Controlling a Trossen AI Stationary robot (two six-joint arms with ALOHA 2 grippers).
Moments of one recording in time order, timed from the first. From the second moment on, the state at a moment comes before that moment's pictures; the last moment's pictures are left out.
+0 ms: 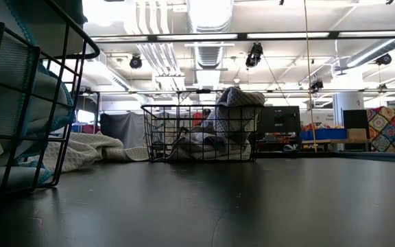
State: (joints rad) left arm 0.38 0.42 1.21 -0.32 0.54 -0.44; right arm 0.36 2.10 1.75 0.28 0.07 0.80
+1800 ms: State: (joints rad) left arm 0.37 0.42 1.22 -0.33 0.54 -0.45; right arm 0.34 1.91 1.75 -0.03 0.03 0.62
